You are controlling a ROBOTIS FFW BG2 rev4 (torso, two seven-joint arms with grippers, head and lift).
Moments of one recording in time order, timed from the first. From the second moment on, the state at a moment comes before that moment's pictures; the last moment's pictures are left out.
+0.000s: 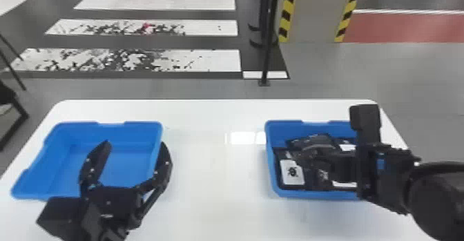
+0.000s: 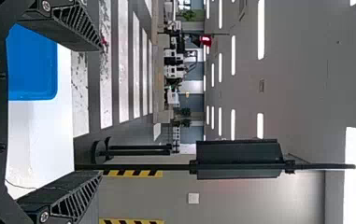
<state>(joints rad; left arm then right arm) 0.59 0.11 -0.08 -2.09 0.01 -0.17 0.11 0.01 -0.24 0.01 -2.01 -0.38 1.17 0.08</state>
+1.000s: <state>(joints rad) 0.59 0.11 -0.08 -2.09 0.01 -0.18 0.11 -0.01 -0.24 0.10 -1.93 -0.46 1.15 0.05</state>
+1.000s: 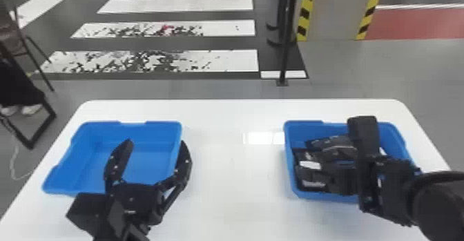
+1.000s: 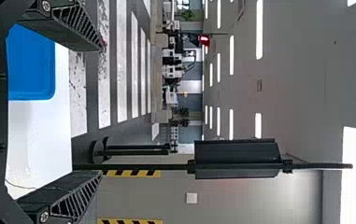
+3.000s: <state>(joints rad) 0.59 0.10 -0.08 -2.06 0.08 -0.33 0.10 0.15 -0.24 -0.05 -1.98 -0.67 0.72 0.26</state>
